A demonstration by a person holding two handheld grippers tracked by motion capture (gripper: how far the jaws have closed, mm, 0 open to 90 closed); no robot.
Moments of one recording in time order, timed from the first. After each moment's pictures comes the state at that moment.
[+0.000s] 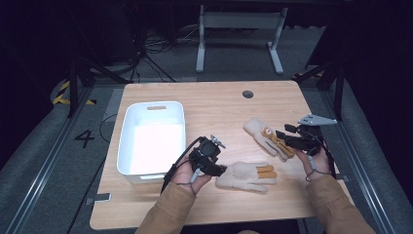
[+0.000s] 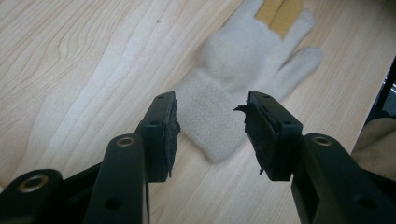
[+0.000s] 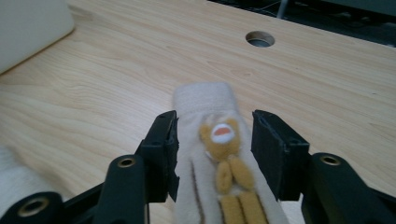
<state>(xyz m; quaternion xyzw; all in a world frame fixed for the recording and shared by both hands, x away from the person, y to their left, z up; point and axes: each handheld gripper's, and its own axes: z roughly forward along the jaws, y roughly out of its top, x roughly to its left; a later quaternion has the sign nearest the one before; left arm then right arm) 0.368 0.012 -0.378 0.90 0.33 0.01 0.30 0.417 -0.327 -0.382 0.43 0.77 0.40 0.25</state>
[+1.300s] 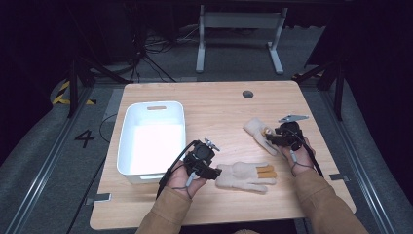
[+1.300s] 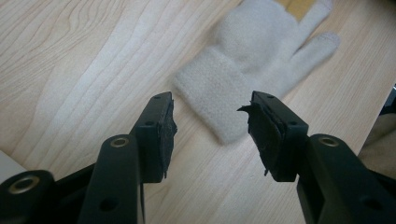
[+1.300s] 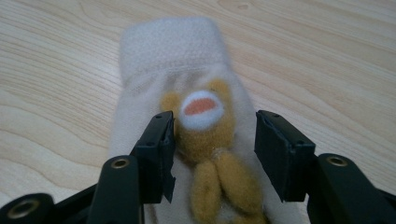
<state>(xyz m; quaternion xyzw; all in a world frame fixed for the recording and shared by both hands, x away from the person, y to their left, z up) 0.363 0.024 -0.386 0.89 0.35 0.01 0.29 0.472 -0.312 -0.442 0.47 0.80 0.31 0.22</state>
